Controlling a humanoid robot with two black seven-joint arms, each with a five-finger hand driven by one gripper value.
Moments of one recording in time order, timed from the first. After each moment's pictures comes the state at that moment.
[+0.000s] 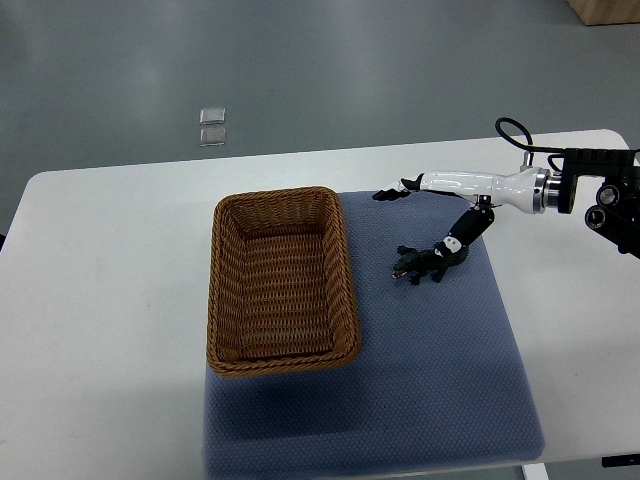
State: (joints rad) left arm -0.07 0.00 -0.04 -0.14 0.06 0.12 0.01; right arm 0.88 -0.54 0.44 0.97 -1.46 0.38 0.61
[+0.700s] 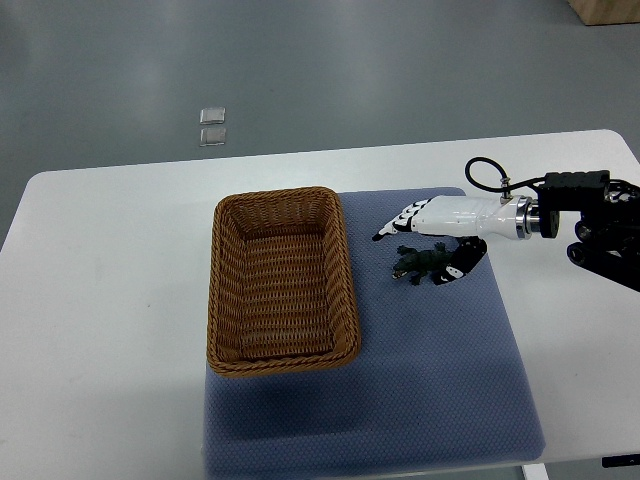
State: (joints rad) left arm -0.07 0.00 -0.04 -0.14 0.06 0.12 0.01; right arm 0.99 -0.54 0.07 0.96 -1.59 0.03 0.61
